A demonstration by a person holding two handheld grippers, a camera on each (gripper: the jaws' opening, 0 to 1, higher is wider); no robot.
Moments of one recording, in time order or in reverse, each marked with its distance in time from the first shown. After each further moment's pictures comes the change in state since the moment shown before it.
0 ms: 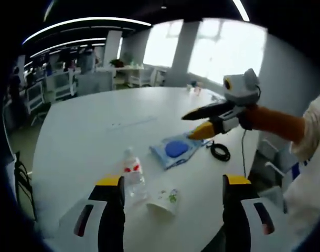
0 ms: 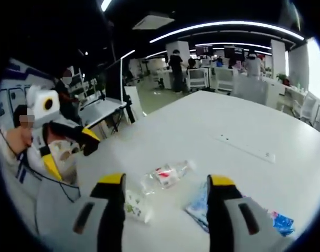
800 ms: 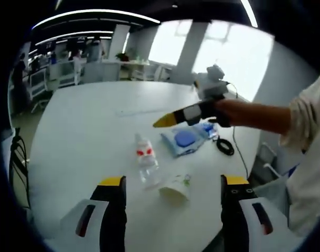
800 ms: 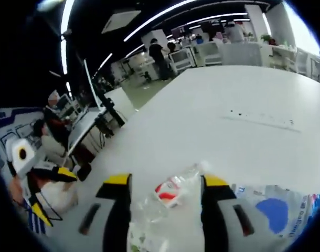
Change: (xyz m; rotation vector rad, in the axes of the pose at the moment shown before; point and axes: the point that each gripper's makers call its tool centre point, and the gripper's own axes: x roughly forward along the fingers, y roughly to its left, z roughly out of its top) left arm -0.007 0.046 -0.038 -0.079 0.013 -0.010; right arm 0.117 -0.022 -0.011 0.316 0.092 -0.014
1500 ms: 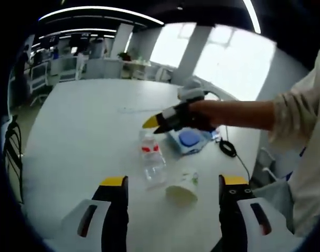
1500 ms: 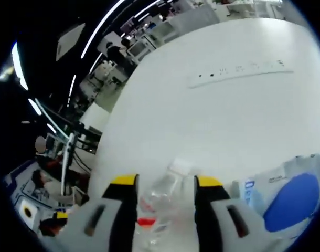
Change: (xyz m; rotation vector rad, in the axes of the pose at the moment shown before) left arm 0.010 0.019 -0.010 -0.038 -0.025 -0.023; right arm 0.057 -0.054 -0.017 0.409 0.078 -0.072
